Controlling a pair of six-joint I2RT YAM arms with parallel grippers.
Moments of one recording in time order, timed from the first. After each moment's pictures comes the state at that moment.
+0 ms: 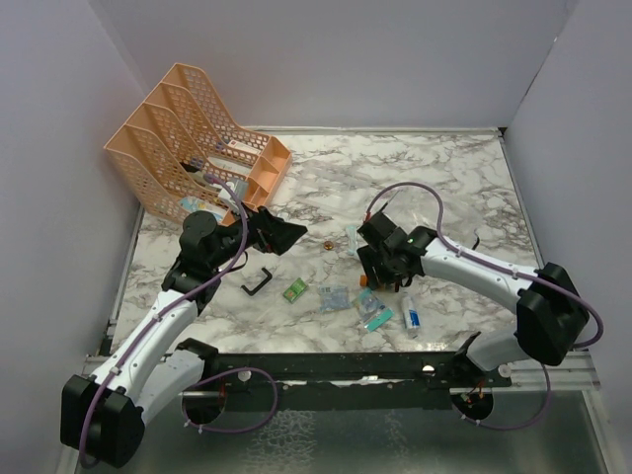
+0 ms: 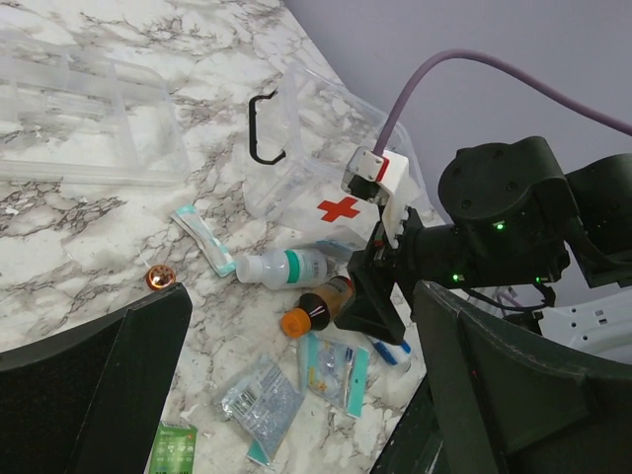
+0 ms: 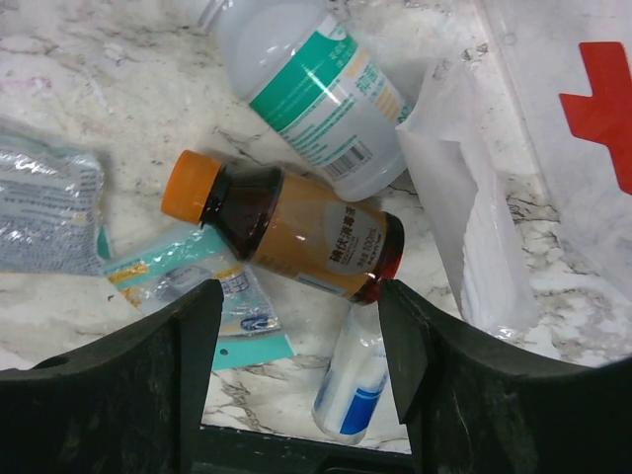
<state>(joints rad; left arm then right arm) -0.36 0.88 0.59 0.22 0.52 -0.63 0.78 1.43 0.96 -0.73 0.22 0.38</state>
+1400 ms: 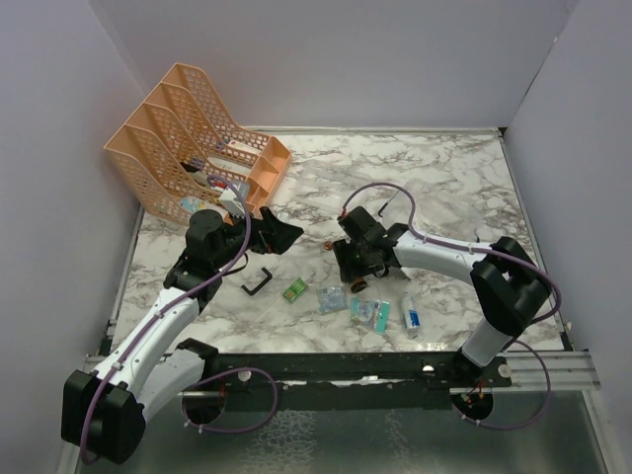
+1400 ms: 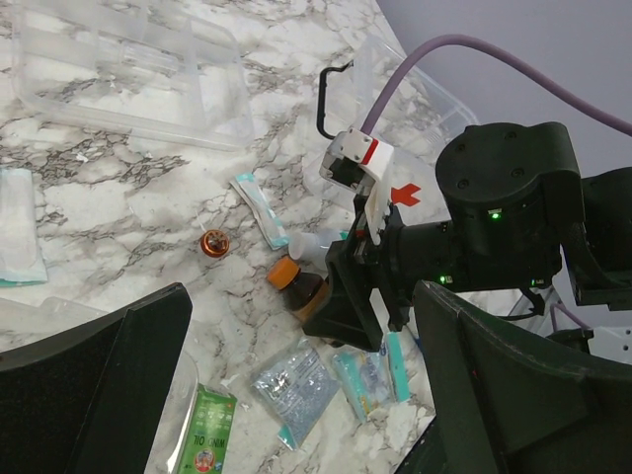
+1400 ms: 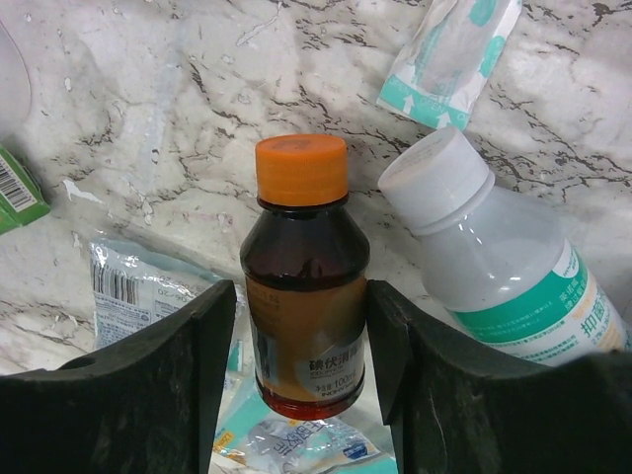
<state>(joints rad) -0.36 0.90 0.59 0.11 0.42 -0.58 0.78 1.68 1.02 -0.45 0.03 0.39</state>
